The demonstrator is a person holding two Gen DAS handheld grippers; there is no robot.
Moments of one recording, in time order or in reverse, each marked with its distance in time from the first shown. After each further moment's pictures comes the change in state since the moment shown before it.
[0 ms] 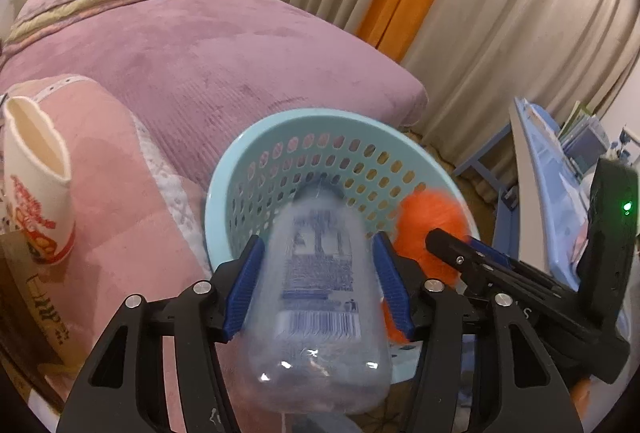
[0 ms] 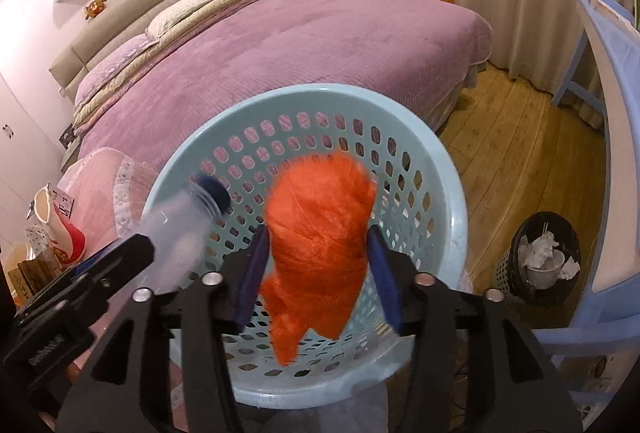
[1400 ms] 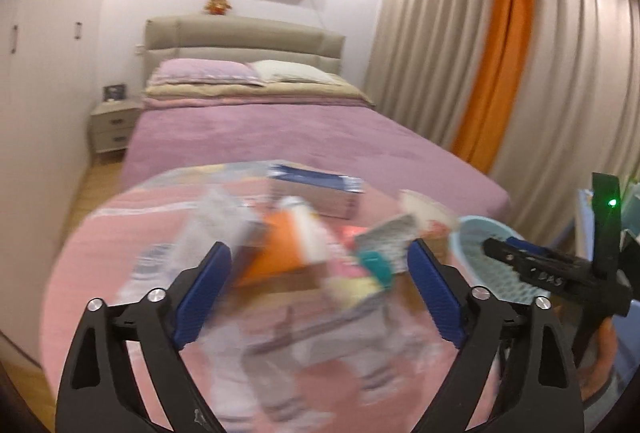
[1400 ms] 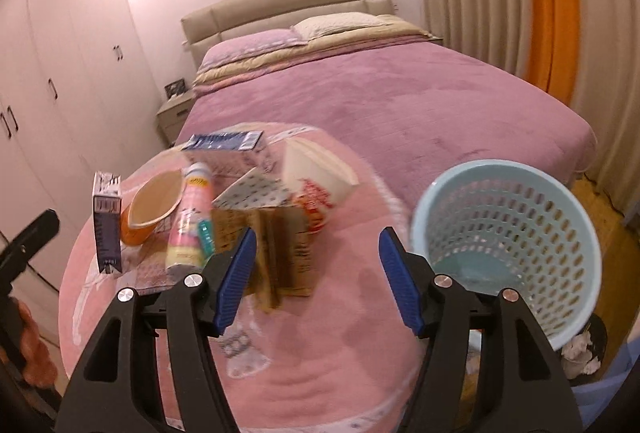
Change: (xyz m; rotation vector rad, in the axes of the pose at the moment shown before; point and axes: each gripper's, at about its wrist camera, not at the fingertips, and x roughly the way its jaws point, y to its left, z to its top) left arm -0.282 0.167 -0.077 -0.073 -0.424 0.352; right arm -0.088 0.214 -0.066 -0.392 -0.138 0.278
